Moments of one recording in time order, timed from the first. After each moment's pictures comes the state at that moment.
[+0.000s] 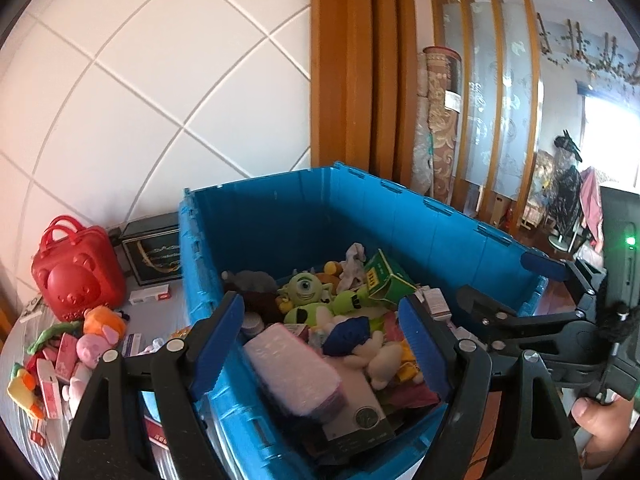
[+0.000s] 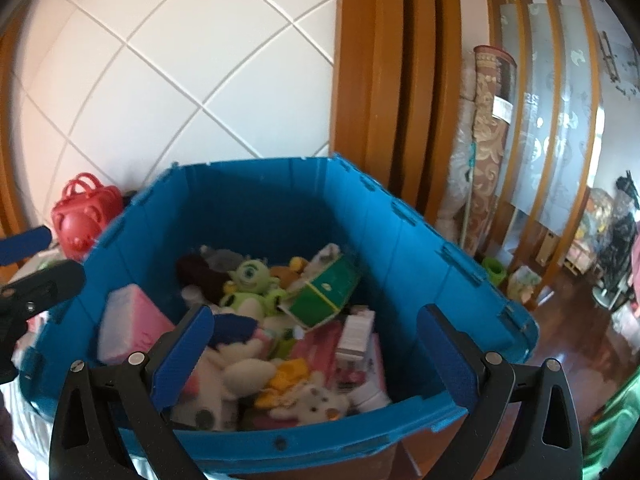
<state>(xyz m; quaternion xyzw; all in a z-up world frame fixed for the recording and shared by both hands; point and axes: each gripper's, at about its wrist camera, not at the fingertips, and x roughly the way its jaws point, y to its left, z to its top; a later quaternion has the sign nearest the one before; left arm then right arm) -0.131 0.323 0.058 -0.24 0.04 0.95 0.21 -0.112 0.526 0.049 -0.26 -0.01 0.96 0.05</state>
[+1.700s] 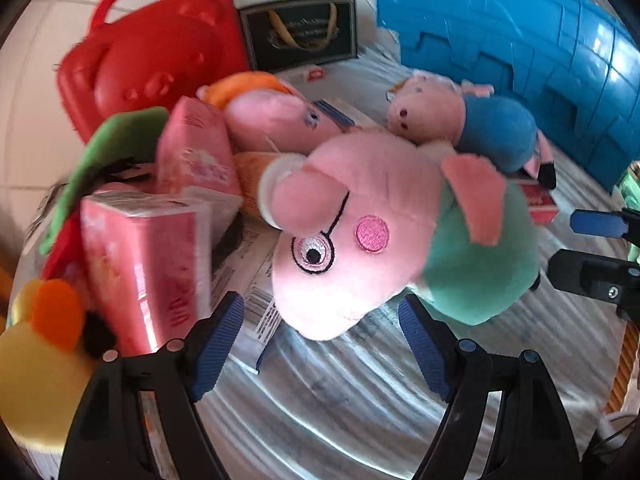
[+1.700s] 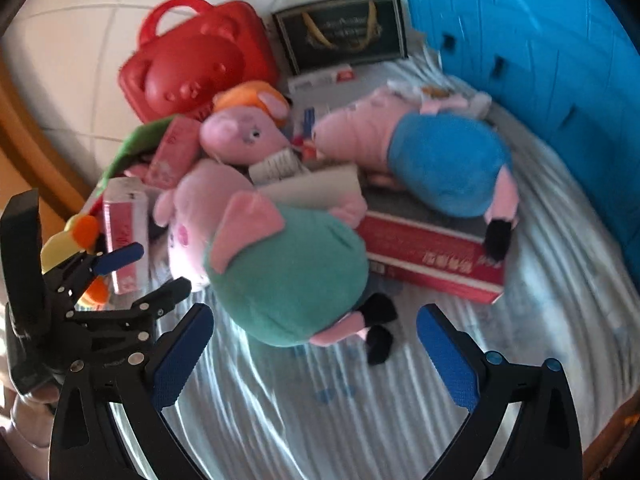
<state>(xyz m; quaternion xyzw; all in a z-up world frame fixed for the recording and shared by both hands) -0.279 -0.126 -0.232 -0.44 0.16 0.85 0.24 -0.208 0.051 -0.194 -0.47 0.13 0.87 -0.02</state>
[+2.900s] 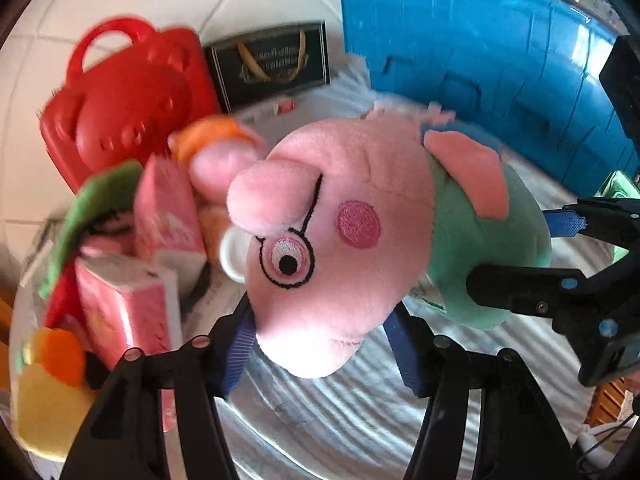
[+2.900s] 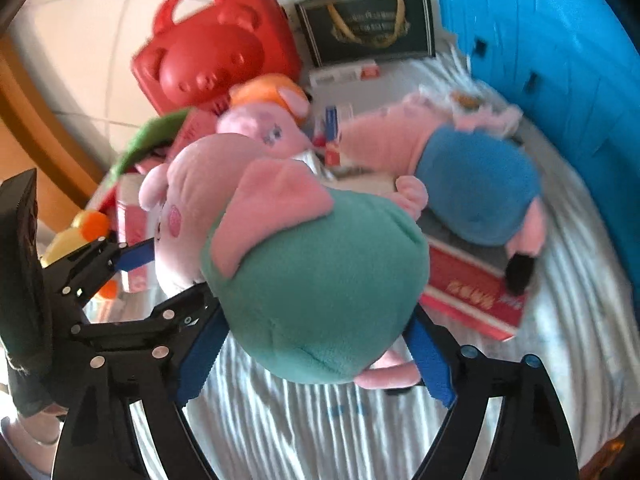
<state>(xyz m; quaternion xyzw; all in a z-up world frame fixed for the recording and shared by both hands) -0.254 -0.090 -0.187 -0.39 0.16 0.87 0.27 -0.223 0.049 -0.171 -0.47 0.11 0.87 -0.06</state>
